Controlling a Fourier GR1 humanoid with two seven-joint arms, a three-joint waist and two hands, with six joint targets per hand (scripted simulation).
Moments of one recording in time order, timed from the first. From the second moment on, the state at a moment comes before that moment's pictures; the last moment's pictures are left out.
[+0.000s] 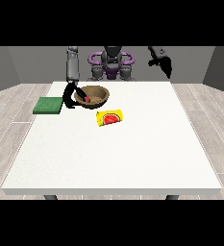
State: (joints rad) left arm -0.39 0.14 0.02 -1.24 -0.05 0.00 -0.24; right arm -0.46 -0.19 -0.16 -0.62 0.12 -0.44 -0.19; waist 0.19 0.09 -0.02
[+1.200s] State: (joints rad) left arm -0.33 0.32 0.25 -1.14 0.10 -0.11 -0.32; right arm -0.52 -0.52 -0.25 -0.74 0.06 -0.13 0.12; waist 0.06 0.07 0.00
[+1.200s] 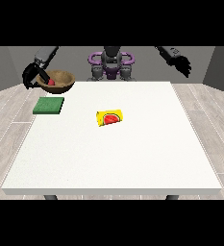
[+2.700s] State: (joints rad) left arm -0.38 0.57 0.41 -1.10 0.30 -0.35 -0.28; right arm -0.62 -0.67 -0.37 -0.53 0.01 -0.11 0.06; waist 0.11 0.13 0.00
